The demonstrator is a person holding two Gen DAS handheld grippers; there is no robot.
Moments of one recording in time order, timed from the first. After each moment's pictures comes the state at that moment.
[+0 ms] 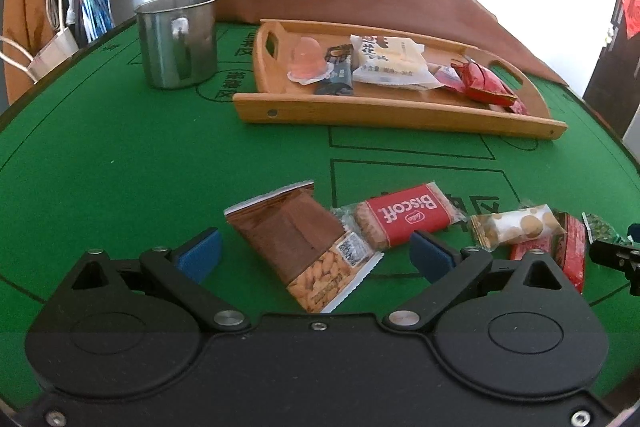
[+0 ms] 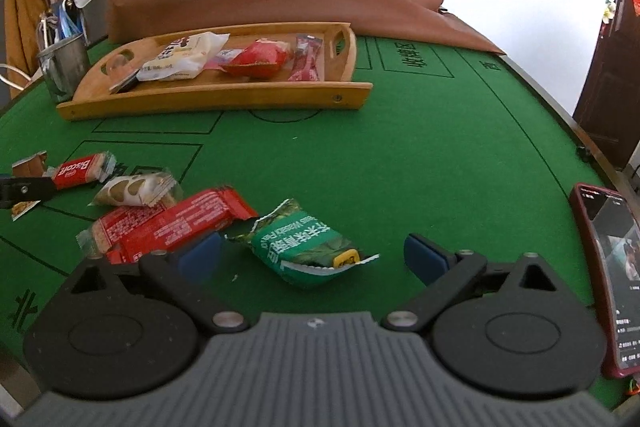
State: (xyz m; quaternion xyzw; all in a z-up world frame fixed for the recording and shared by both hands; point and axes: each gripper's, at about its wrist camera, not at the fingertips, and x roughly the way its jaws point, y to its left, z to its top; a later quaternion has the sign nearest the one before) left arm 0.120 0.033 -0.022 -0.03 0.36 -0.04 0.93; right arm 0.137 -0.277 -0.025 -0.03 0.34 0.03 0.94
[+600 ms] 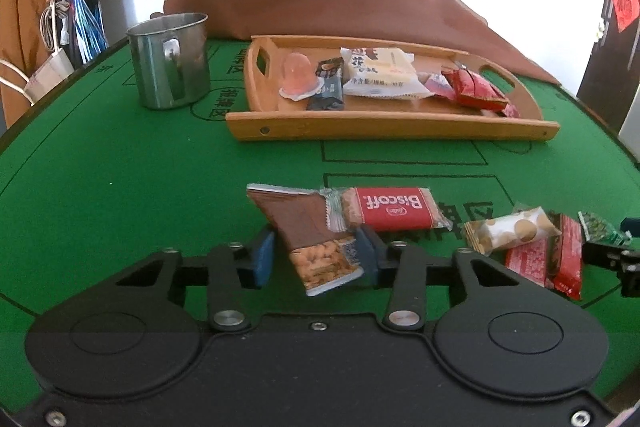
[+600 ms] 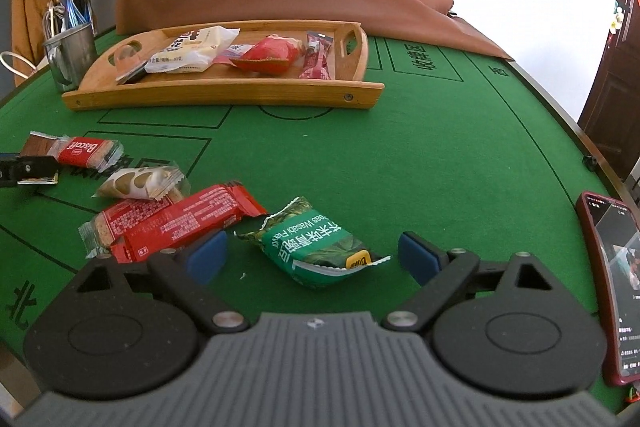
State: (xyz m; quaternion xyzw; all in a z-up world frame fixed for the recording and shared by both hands) left arm 0.118 0.035 -0.016 -0.02 0.34 -0.05 0.94; right arm 0.138 -0.270 -0.027 -0.05 0.34 0.03 0.94
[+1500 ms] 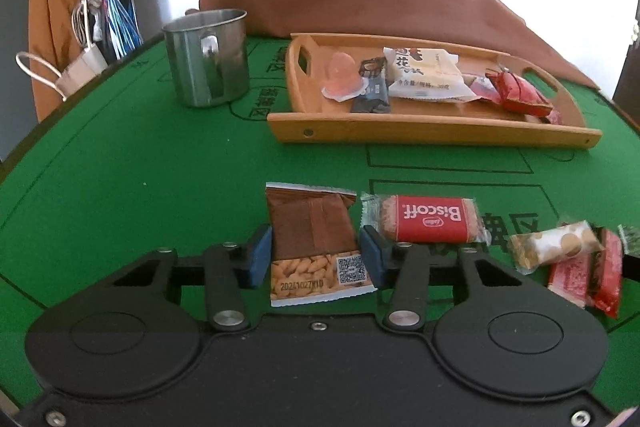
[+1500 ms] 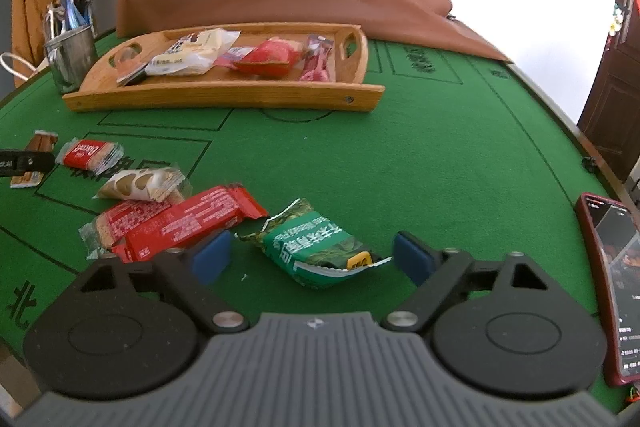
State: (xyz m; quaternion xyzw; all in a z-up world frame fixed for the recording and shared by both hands) left arm 0.129 0.041 -0.019 -0.02 0.35 0.00 0.94; right arm 0.136 -0.269 -0.027 -0.05 0.33 0.02 0.94
